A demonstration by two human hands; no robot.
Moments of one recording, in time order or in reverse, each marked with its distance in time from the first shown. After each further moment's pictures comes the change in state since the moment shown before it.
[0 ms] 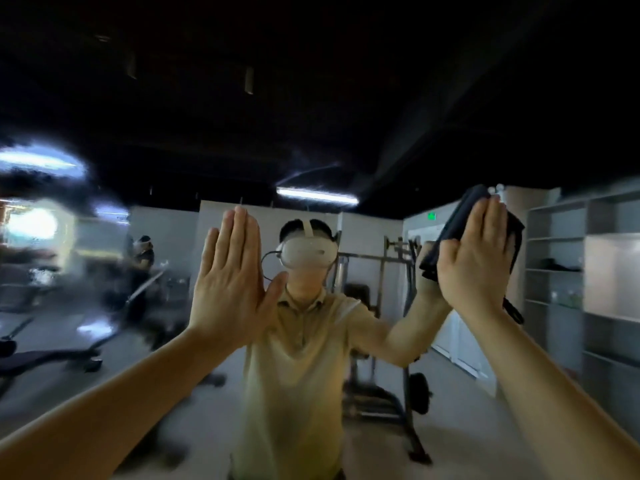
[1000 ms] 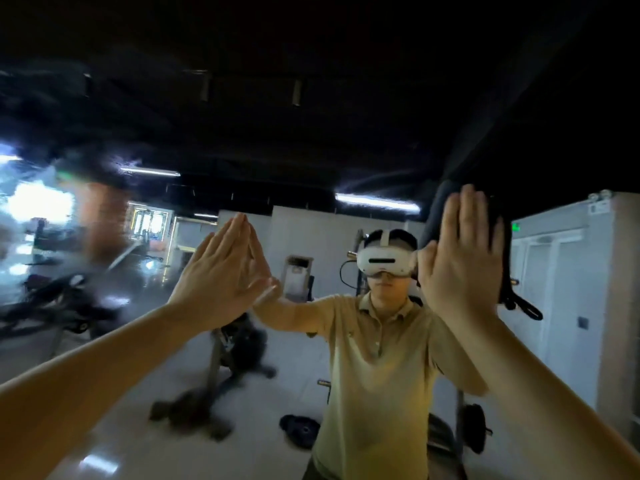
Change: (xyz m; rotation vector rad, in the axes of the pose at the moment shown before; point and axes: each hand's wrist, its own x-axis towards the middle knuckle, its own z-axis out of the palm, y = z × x) left_hand 0.013 0.127 -0.053 0.112 -0.410 -0.169; right_hand 0.034 0.113 -0.015 0.000 0.016 -0.344
